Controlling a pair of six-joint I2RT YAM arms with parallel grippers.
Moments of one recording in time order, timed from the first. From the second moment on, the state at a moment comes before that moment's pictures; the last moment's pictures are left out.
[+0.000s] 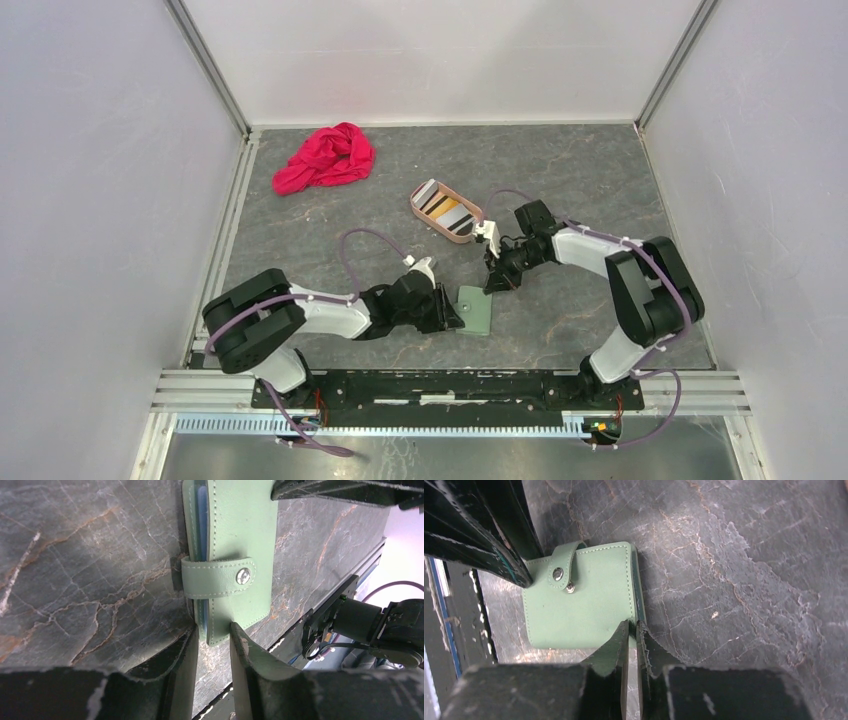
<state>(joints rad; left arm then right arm) -1.03 1.54 0.51 0.34 0.06 -1.06 0.38 1.67 0.86 -0.46 -0.81 -0.69</state>
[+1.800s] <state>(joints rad) -0.76 0.94 0.32 0.29 -0.18 -0.60 0.54 1.41 0.67 -0.35 -0.82 -1.67</state>
